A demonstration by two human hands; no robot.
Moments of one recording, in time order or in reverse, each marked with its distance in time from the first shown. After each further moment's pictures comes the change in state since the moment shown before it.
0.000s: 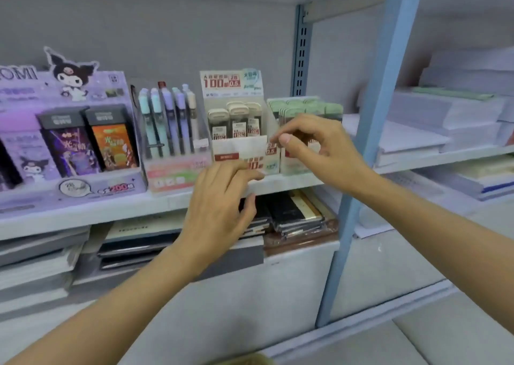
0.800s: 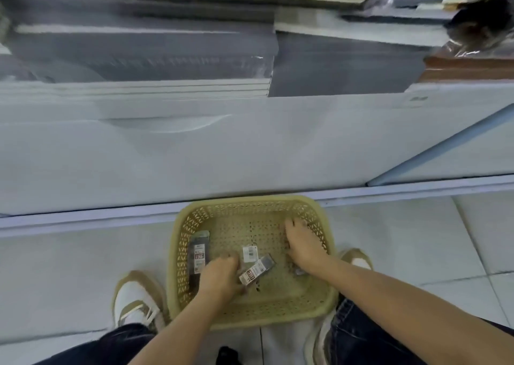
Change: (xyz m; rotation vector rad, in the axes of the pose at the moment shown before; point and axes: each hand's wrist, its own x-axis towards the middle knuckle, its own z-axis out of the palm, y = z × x) left_hand -0.468 0.030 0.124 -0.126 -1.481 -1.001; right_hand -0.385 0.066 0.349 -0.316 -1.259 0.824
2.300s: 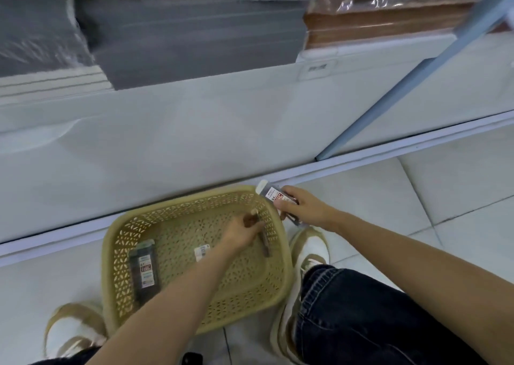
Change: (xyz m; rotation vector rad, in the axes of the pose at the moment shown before) left_hand 0.072 0.133 -0.018 -0.956 -0.110 -0.006; right_hand -0.014 0.123 -0.049 0.952 -0.039 -0.029
